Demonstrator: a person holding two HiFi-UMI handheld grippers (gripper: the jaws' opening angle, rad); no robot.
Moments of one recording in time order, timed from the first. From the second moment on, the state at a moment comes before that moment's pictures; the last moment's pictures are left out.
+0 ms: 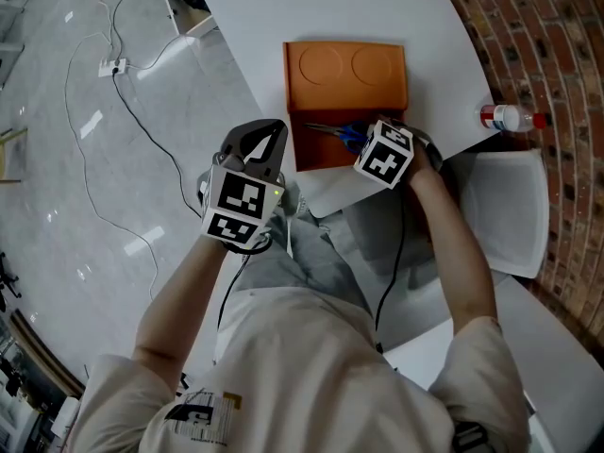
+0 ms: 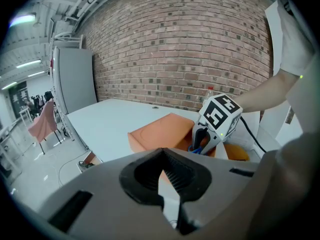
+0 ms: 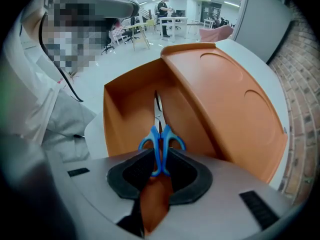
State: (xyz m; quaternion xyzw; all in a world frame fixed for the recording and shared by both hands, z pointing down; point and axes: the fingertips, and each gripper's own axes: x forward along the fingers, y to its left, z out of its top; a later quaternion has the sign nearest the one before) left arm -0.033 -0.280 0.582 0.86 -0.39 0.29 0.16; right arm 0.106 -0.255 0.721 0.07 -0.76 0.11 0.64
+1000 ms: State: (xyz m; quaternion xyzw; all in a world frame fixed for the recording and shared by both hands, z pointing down) left arm -0.030 -0.283 0.495 0.88 -0.38 0.27 0.09; right arm 0.088 -0.291 0.589 0.24 -0.82 0.12 0.51
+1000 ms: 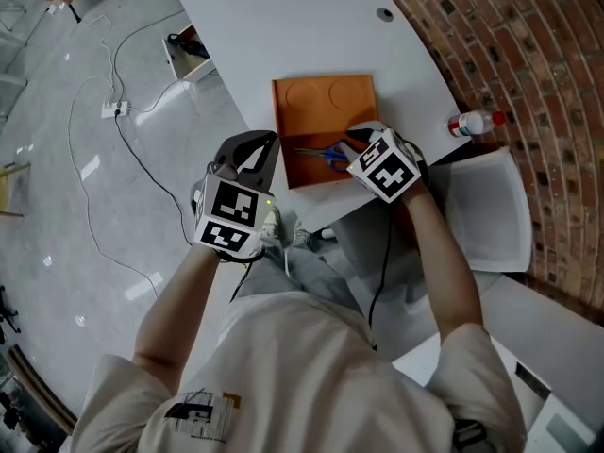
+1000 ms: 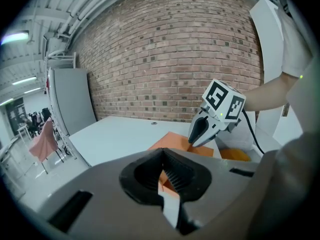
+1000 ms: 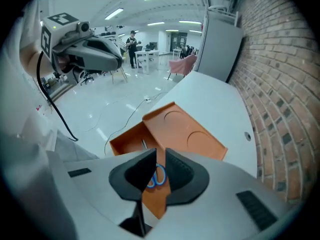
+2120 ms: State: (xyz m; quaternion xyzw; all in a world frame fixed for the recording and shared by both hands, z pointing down) left arm -0.044 -0.243 0.232 0.89 -0.43 0.09 -0.08; right arm 0.094 -0.236 0.224 0.52 -0.85 -0.02 0.09
